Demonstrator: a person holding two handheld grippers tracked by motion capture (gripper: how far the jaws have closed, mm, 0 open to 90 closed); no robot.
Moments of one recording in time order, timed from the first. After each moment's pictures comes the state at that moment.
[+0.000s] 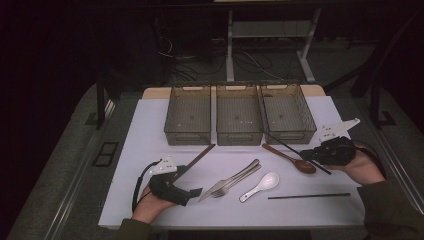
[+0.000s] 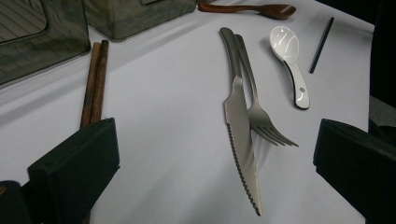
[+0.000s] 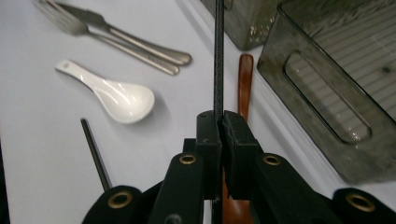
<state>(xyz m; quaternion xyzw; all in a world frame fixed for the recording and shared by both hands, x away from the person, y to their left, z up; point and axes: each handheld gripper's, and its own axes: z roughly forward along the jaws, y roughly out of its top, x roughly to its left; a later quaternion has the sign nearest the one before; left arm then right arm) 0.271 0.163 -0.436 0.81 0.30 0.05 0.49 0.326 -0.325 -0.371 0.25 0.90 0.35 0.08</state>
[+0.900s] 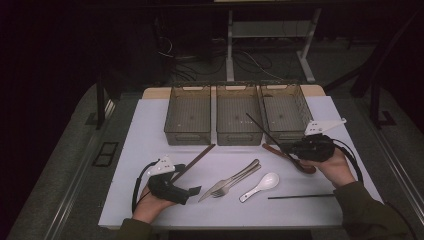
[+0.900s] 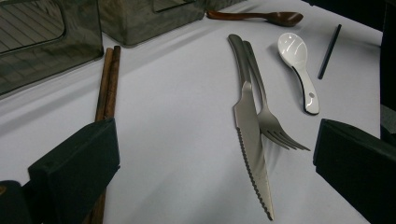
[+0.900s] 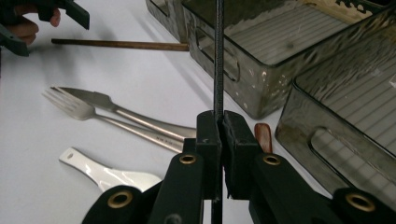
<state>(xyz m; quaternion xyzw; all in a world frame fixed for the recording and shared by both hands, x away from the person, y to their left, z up) 0.272 0.167 -0.439 0.81 0.31 0.07 0.50 0.339 -0.287 -0.384 0.28 0.84 0.45 0.08</state>
